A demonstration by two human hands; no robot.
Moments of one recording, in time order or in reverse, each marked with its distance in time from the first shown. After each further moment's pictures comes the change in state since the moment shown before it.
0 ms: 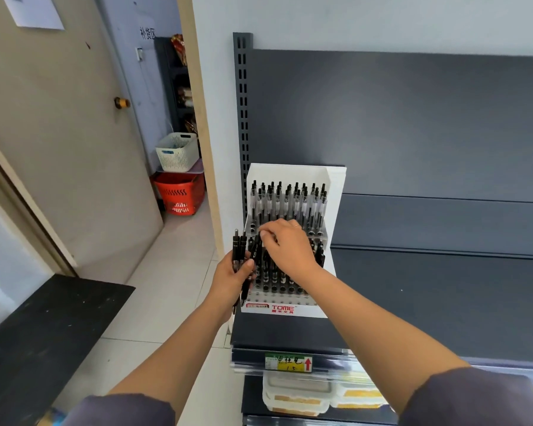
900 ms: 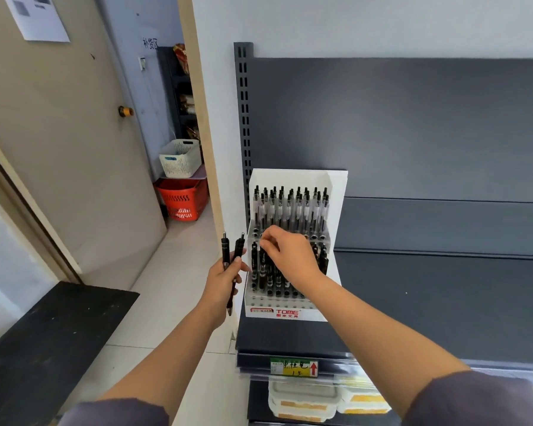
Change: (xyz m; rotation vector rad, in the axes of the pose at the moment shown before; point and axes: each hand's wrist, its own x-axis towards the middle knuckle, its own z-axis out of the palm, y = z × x) left_hand 0.001 0.009 -0.017 0.019 0.045 -0.060; right_hand -0.006 -0.005 0.000 0.018 0.028 -0.038
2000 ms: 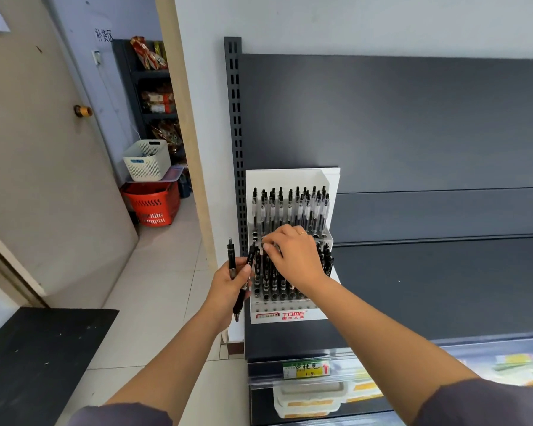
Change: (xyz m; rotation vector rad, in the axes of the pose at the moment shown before) left_hand 0.026 -0.011 -0.016 -0.075 -0.184 -0.078; right_hand 0.008 0.001 0.019 -0.246 0.046 0.079
